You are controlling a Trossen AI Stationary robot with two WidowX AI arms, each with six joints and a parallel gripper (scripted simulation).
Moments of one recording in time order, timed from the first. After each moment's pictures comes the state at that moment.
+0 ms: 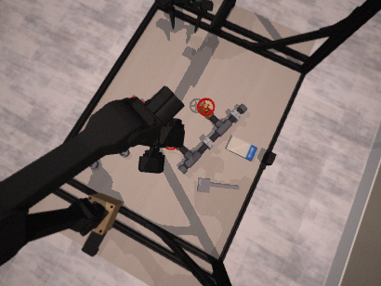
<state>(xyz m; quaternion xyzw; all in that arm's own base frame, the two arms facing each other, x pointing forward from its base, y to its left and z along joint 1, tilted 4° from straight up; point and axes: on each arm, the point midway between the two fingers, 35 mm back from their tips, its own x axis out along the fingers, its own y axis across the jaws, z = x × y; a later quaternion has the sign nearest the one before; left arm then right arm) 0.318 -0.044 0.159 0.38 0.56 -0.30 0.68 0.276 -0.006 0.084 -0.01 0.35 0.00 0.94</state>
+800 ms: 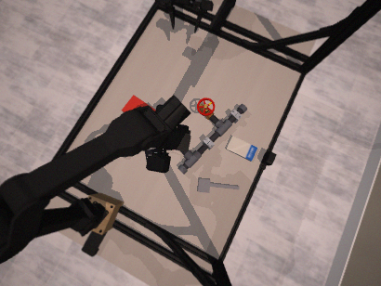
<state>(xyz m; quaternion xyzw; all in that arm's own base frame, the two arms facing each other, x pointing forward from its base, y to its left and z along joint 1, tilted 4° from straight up) 0.334 -0.054 0.116 0.40 0.53 -0.32 0.67 0.276 -0.006 0.084 -0.01 0.35 0.00 0.94</state>
